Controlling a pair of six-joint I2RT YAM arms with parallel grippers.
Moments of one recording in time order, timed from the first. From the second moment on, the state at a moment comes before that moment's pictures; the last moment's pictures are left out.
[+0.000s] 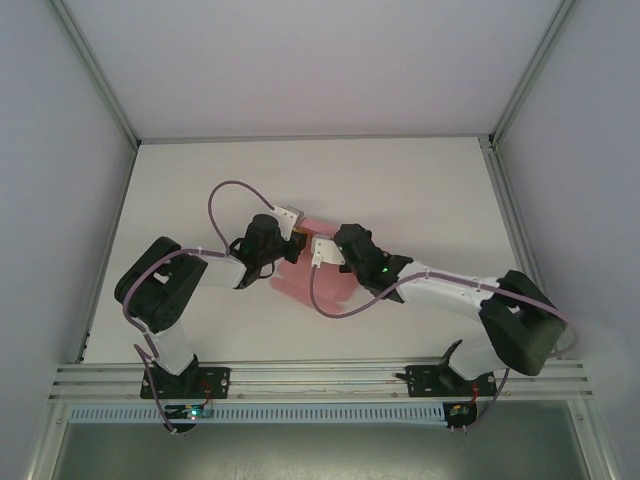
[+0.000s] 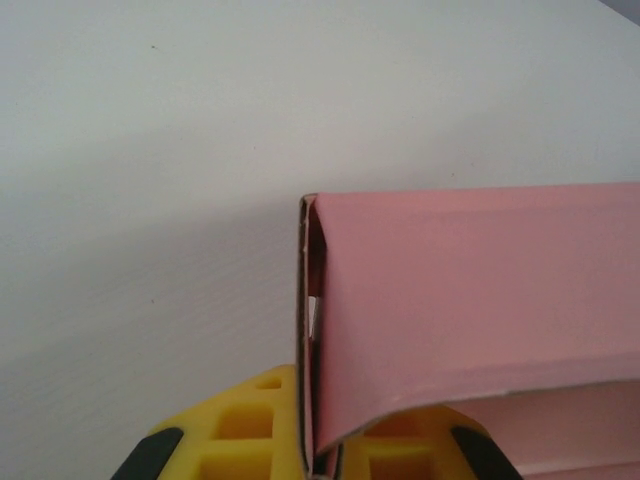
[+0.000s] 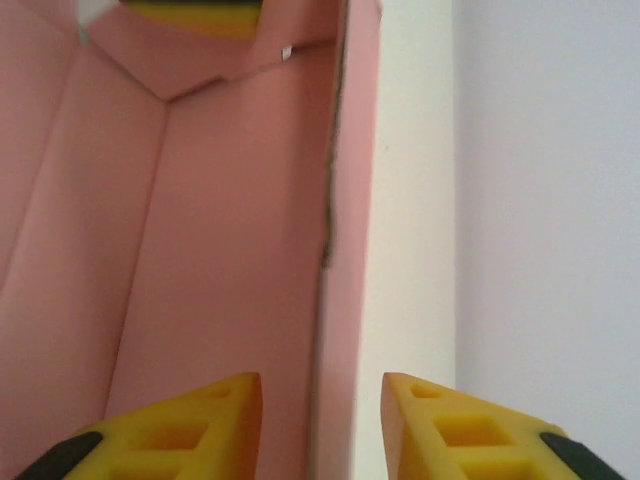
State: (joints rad) left arm -0.51 1.76 0.70 0.57 0.24 -0.16; right arm 0.81 1.43 0.76 0.01 0.43 -0.96
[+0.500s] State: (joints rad) left arm -0.52 1.76 0.80 0.40 0.19 -0.14; right arm 0.74 1.55 0.85 0.02 0.36 -1.03
